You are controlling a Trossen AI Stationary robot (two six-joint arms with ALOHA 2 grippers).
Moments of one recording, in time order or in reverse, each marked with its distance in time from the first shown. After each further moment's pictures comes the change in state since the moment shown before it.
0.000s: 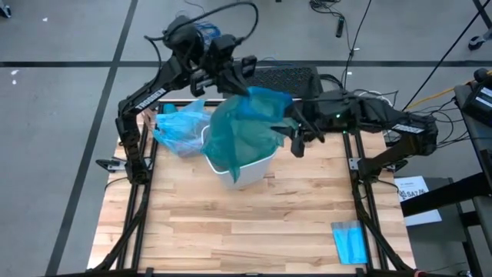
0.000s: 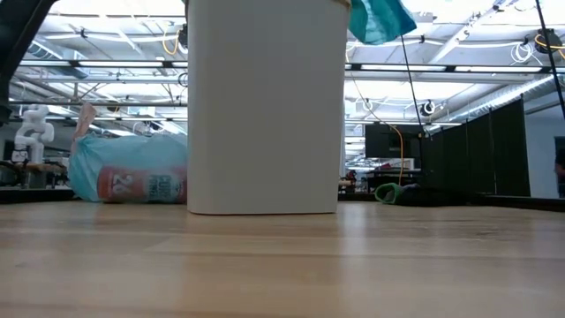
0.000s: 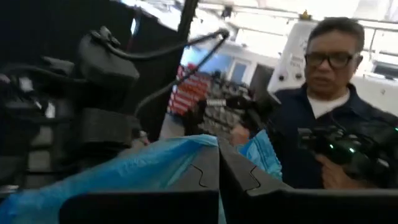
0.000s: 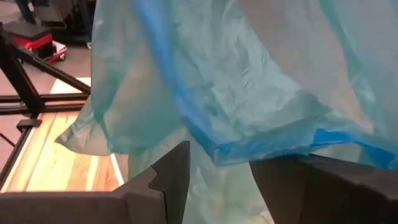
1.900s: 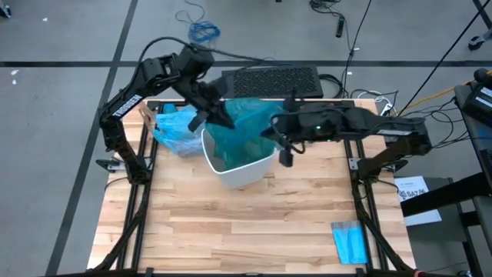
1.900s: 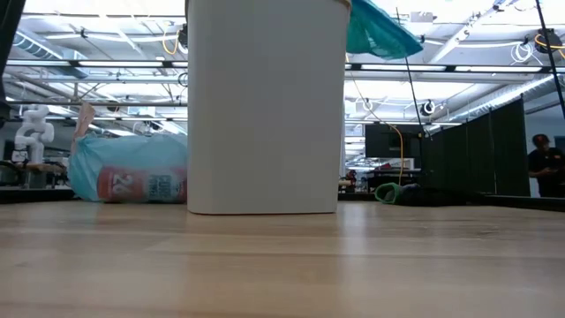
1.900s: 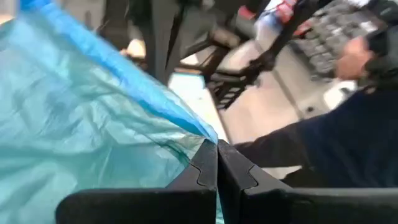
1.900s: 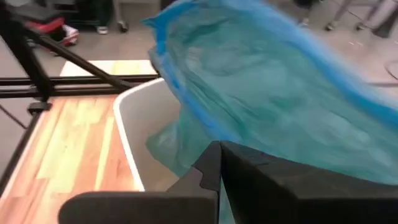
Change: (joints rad) left arm -0.069 -0.152 0.000 -1.324 -0.482 0.818; right arm 0.029 0.054 -0.081 0.071 -0.028 0.023
